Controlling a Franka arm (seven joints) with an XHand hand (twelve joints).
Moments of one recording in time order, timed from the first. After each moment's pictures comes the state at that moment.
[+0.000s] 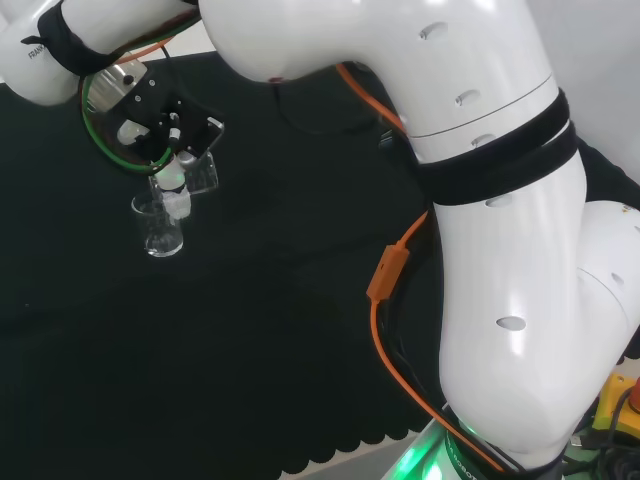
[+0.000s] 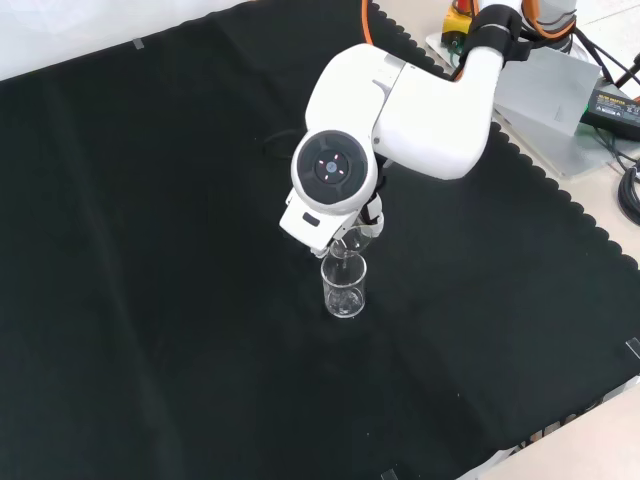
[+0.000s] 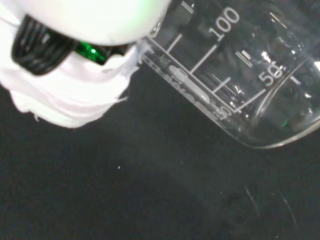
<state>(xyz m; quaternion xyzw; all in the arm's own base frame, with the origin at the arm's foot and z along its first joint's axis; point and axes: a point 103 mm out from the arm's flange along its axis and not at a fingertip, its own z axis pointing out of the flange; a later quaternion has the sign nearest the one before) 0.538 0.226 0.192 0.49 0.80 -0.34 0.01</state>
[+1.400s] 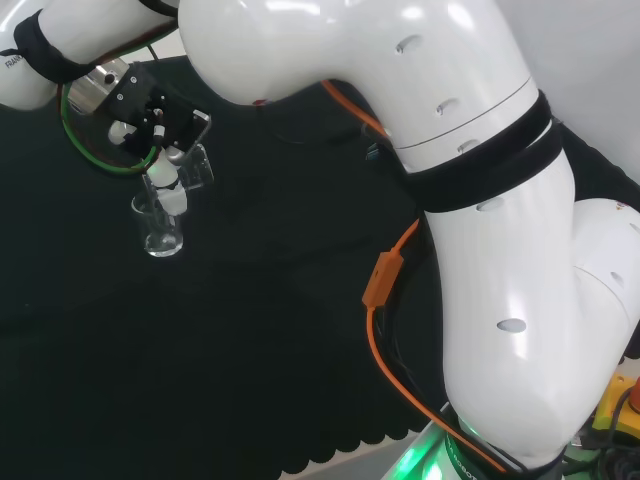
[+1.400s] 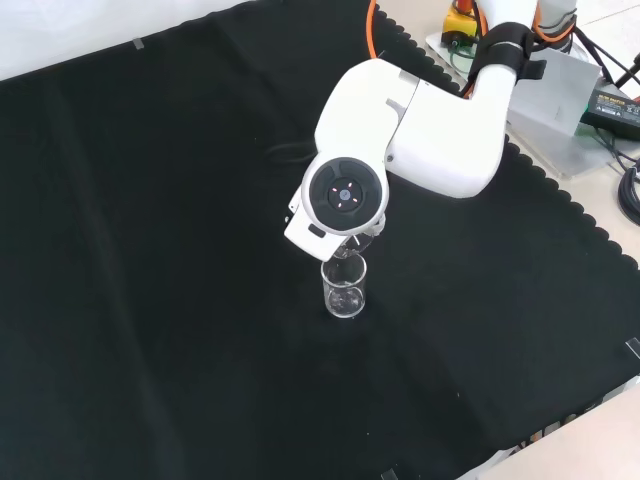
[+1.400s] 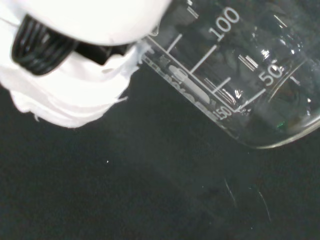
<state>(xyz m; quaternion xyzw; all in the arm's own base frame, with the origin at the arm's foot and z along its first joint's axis) 0.539 0.236 0.201 0.49 0.79 -0.38 0.03</state>
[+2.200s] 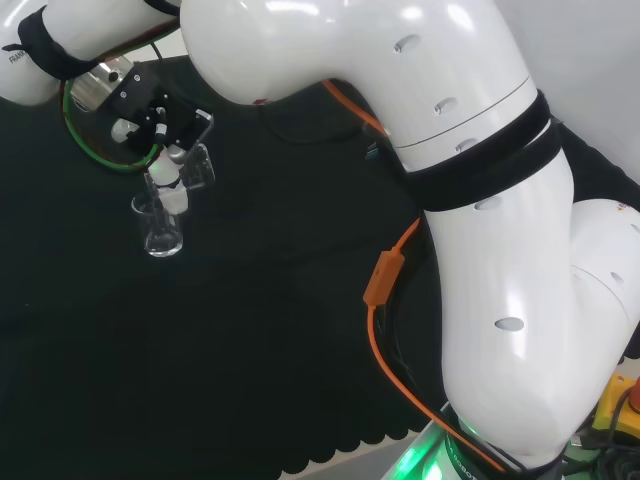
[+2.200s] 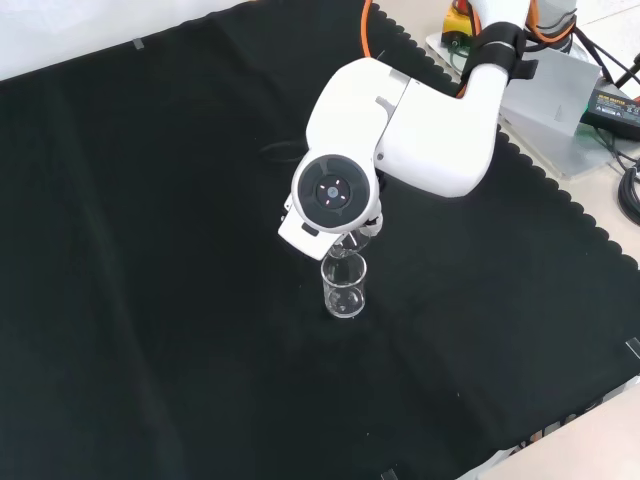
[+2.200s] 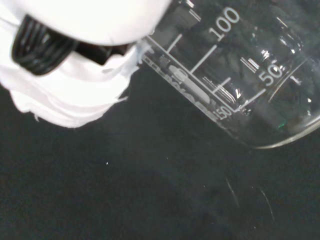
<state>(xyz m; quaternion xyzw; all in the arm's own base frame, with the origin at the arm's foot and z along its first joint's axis) 0.542 0.233 0.200 0.49 0.78 -0.37 0.02</state>
